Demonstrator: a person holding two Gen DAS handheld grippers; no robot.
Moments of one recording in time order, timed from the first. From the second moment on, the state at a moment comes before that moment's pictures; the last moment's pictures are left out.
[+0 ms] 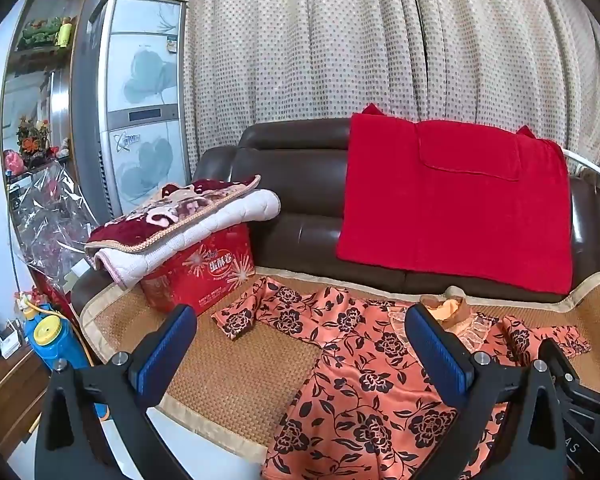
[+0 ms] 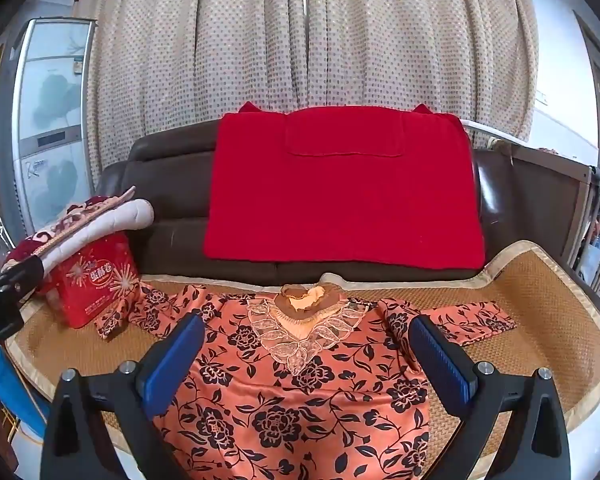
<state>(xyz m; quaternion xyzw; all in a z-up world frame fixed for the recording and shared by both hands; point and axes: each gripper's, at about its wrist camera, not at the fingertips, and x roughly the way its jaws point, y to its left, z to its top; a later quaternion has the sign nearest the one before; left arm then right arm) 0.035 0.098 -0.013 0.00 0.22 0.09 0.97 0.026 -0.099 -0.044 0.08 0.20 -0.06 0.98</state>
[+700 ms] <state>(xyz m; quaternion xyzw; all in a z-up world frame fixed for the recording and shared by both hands) 0.058 0.090 -0.032 0.01 0.24 0.08 0.97 0.050 -0.096 -0.058 0.08 0.21 -0.06 0.97</state>
